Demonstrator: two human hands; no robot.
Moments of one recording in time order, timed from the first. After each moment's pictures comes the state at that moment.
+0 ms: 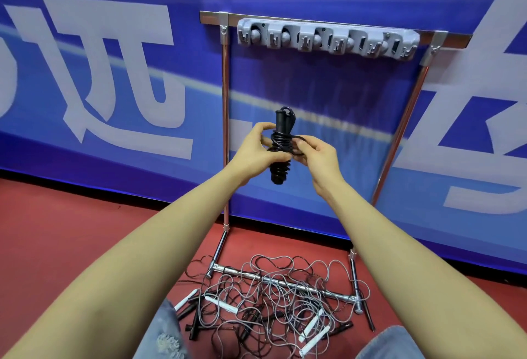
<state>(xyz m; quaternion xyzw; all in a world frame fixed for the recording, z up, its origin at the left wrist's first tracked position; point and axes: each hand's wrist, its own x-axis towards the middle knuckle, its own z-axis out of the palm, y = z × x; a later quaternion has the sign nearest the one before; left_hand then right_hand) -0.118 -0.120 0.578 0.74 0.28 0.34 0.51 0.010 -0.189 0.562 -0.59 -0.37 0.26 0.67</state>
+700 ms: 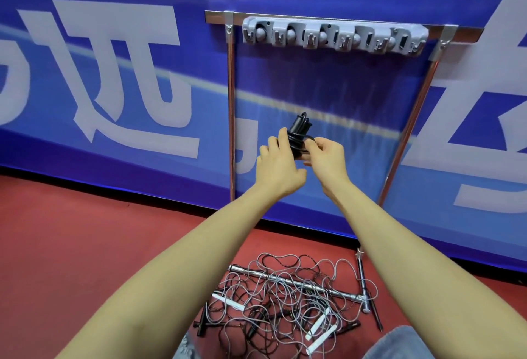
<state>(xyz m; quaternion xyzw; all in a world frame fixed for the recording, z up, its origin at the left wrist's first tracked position) -0.090 -0.153 0.556 0.86 0.41 0.27 0.15 0.009 -0.189 0.559 -0.66 -0.36 0.19 0.63</state>
